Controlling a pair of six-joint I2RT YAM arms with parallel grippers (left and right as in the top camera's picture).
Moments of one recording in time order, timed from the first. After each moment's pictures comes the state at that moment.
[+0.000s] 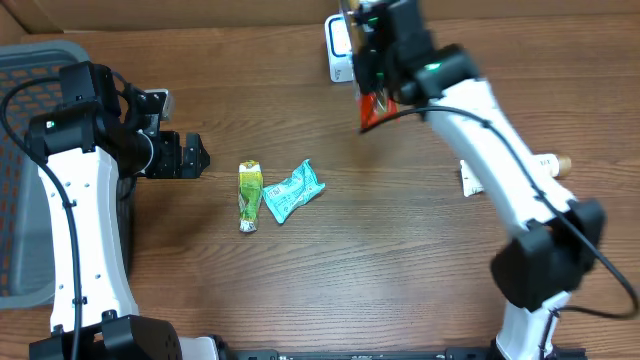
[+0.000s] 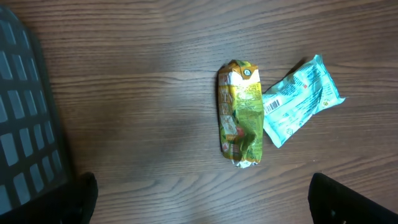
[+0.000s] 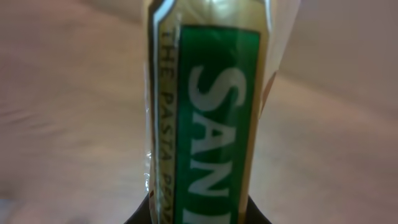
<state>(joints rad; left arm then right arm) 0.27 1.56 1.58 -1.31 0.22 0.24 0.48 2.01 1.94 -0.70 0.17 0.01</state>
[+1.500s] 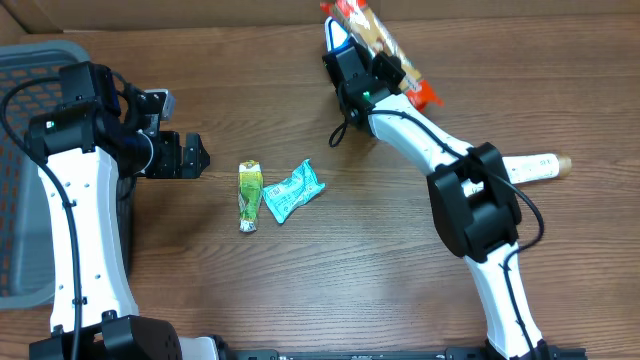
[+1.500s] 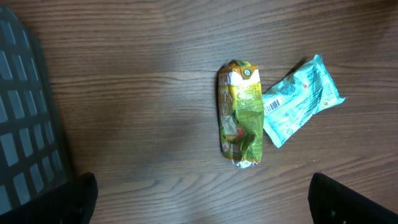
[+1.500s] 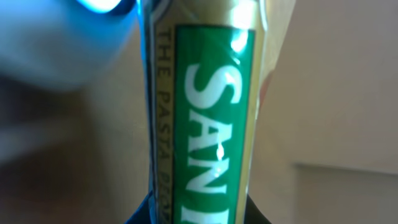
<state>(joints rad) 0.27 1.56 1.58 -1.31 0.22 0.24 0.52 2.35 1.93 -0.52 0.82 -0.40</state>
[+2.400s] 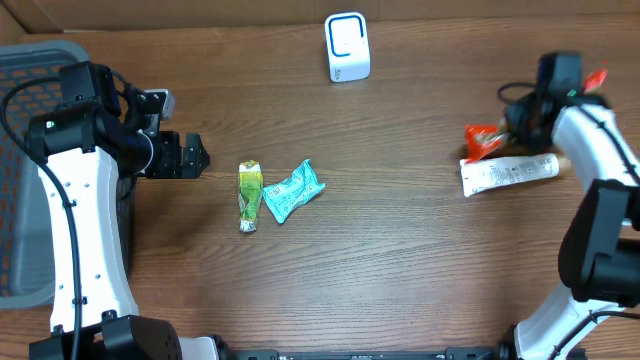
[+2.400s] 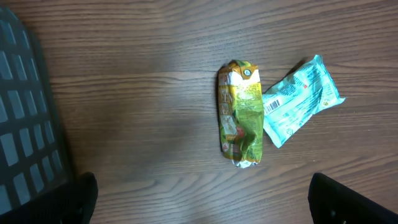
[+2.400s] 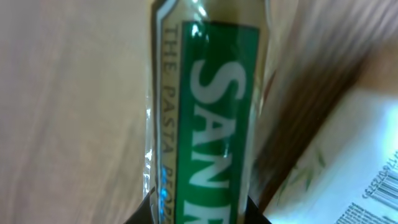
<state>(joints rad) 0.27 1.56 1.58 -1.31 0.22 0.24 -0.14 1.94 1.35 -0.60 0.04 0.99</state>
